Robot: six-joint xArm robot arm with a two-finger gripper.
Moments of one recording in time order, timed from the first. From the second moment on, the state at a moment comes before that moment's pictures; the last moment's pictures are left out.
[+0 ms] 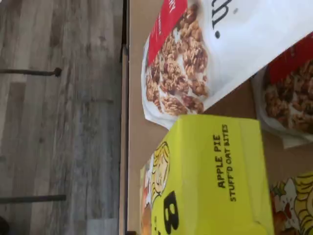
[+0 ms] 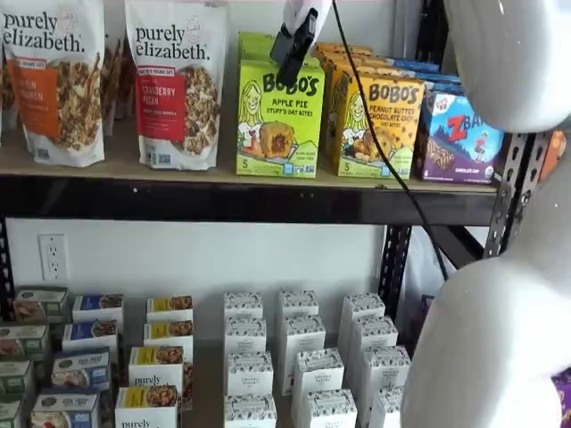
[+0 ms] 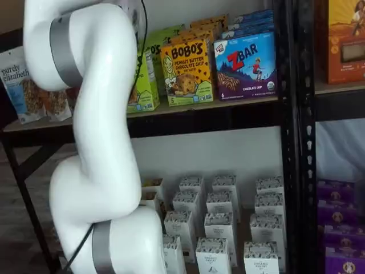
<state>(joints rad) 0.21 -0.08 -1.65 0.33 1.50 -1.31</state>
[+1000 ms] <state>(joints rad) 0.25 -0.07 -1.64 0.24 1.48 -1.28</state>
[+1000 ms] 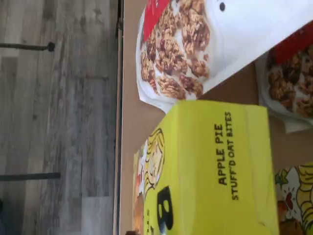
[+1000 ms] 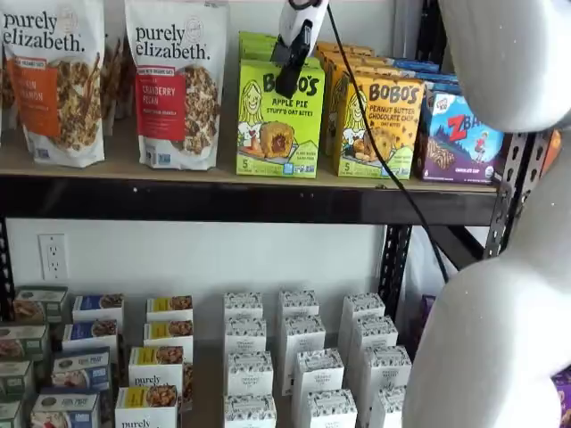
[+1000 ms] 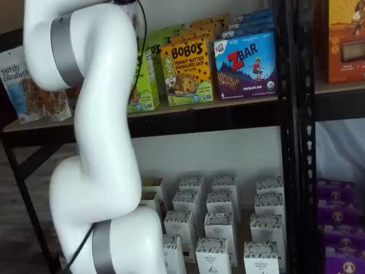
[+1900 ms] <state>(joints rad) 0.26 -0.05 -1.63 0.20 1.49 -1.28</state>
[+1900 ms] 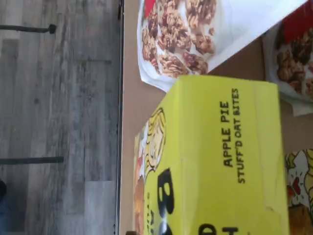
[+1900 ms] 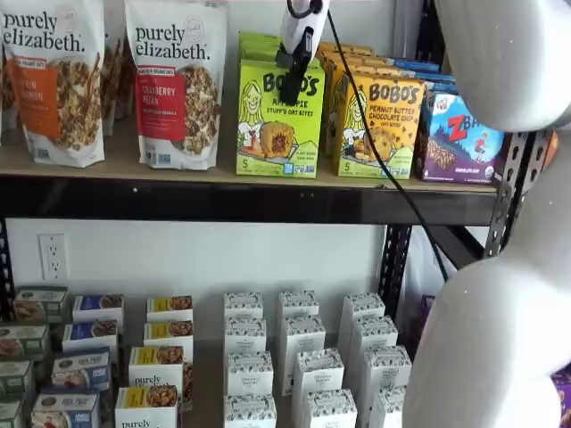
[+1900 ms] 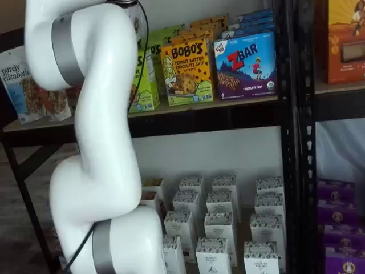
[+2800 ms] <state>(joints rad) 0.26 -0.05 -1.64 0.21 1.51 -1.29</state>
